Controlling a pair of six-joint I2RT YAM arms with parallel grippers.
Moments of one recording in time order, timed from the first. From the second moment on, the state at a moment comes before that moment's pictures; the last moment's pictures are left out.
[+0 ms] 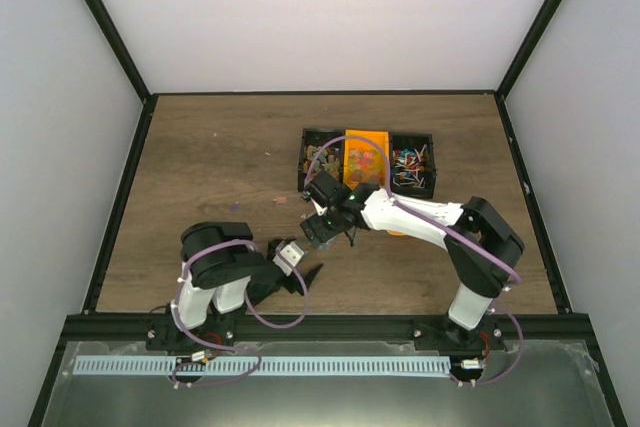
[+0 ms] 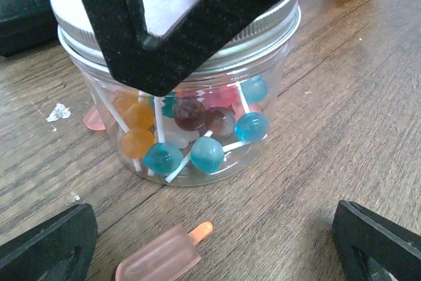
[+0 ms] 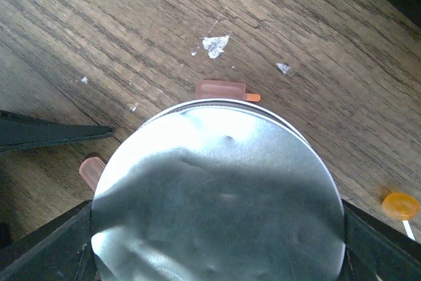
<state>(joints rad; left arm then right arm) -1.08 2.03 0.09 1.55 -0.28 -0.14 0.91 1.71 1.14 -0.58 0.01 0.25</state>
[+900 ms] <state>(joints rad) -1.02 2.12 0.23 1.55 -0.41 -0.16 0.87 1.72 1.13 -0.50 0.03 0.23</state>
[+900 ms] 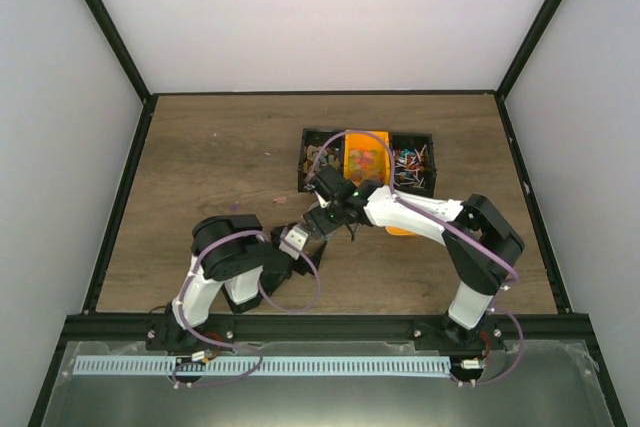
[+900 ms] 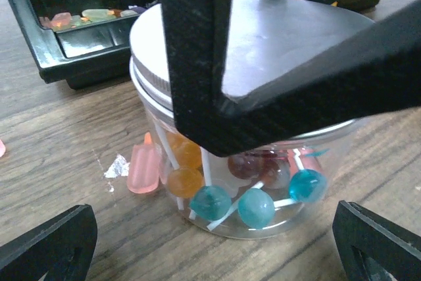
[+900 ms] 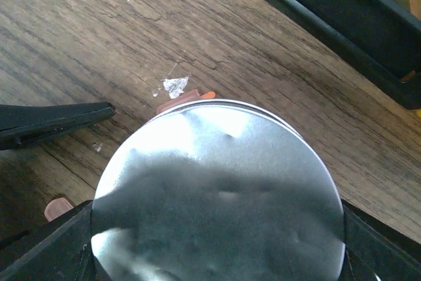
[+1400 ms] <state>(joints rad) -0.97 2.13 0.26 1.55 -0.34 -0.13 0.86 1.72 1.11 -0.47 0.07 0.24</state>
